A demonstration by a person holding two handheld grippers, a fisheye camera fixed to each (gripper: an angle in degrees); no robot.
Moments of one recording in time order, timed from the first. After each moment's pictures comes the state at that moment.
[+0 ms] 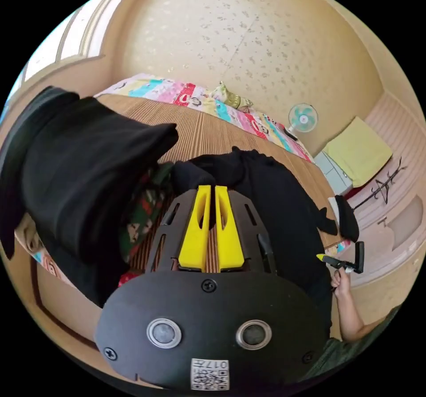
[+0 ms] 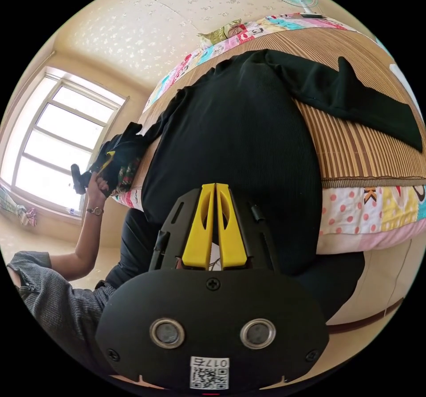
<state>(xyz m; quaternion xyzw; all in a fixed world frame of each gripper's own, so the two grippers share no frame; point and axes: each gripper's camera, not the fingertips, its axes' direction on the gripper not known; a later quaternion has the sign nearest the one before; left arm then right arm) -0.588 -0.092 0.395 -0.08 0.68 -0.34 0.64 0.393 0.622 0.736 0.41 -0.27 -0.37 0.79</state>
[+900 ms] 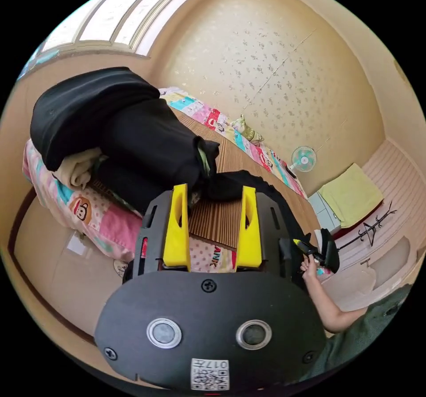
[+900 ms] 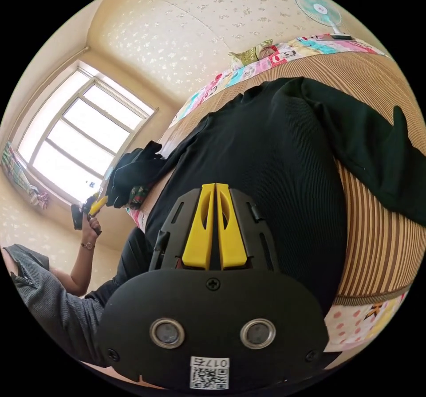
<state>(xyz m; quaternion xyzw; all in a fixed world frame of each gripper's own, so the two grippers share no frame) -0.705 0.215 0.442 -0.11 0.64 -0.49 0.58 0.496 0.668 0.644 0.46 -0.30 -0.44 0.71</state>
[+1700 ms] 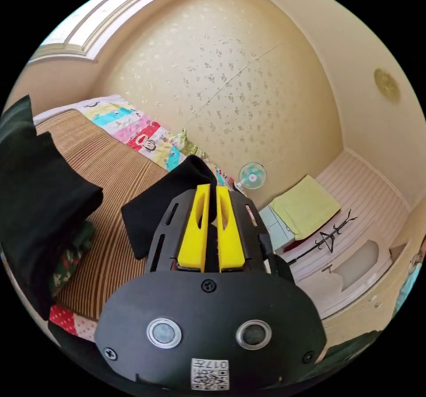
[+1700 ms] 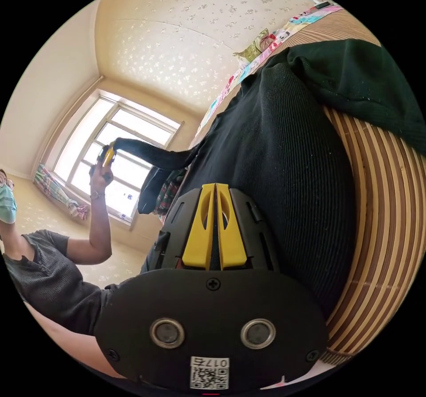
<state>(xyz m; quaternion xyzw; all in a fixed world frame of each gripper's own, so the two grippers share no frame) -0.716 -0.008 0.447 0.02 0.72 -0.51 0.47 0.592 0.668 0.626 0.38 -0.46 -0.47 0.65</state>
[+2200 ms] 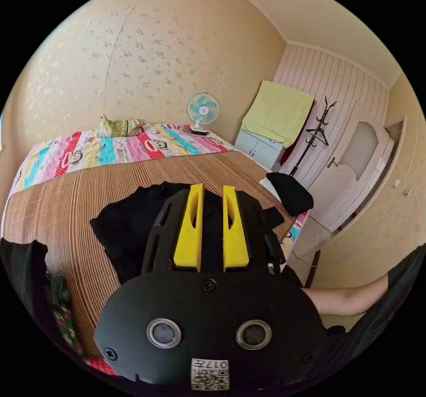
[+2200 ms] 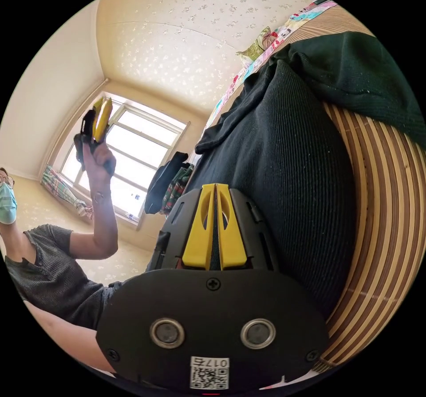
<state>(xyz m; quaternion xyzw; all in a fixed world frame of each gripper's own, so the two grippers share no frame) -0.586 -0.104 0.256 0.12 0.79 -0.22 0.56 0.586 0.686 0.583 0.37 -0.48 -0.48 0.64</state>
